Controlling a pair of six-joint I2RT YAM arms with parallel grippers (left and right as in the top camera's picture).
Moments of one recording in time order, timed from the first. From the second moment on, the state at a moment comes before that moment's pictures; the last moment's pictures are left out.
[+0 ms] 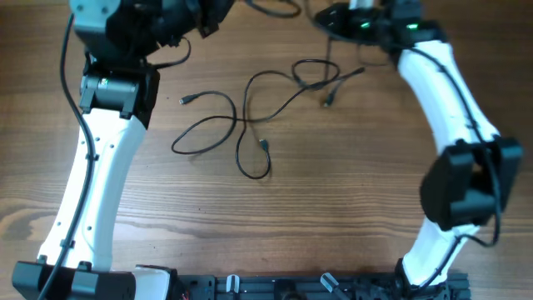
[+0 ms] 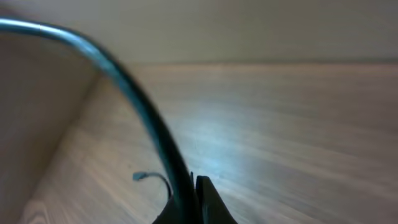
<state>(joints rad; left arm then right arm) -0.15 1.52 1.54 0.09 0.89 -1.32 0.11 1.97 1.78 -0.45 -0.62 0.26</state>
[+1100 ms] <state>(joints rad) -0.23 1.53 1.54 -0.57 0.59 -0.70 0.08 1.70 1.78 -0.70 -0.13 1.06</state>
